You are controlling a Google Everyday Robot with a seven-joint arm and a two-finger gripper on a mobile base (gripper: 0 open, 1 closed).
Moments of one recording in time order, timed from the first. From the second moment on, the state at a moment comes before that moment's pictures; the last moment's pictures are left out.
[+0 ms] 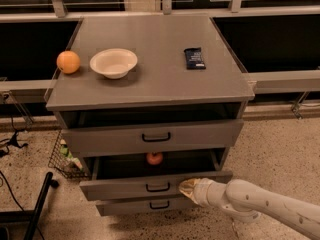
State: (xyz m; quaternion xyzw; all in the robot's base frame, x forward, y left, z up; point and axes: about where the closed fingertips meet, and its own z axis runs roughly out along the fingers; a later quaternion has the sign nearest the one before) arm 0.540 -0.111 0.414 -0.53 0.73 0.10 0.42
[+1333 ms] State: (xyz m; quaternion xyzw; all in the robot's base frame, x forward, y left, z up) arm 0.603 -0.119 0.394 -0.53 0.72 0.09 0.45
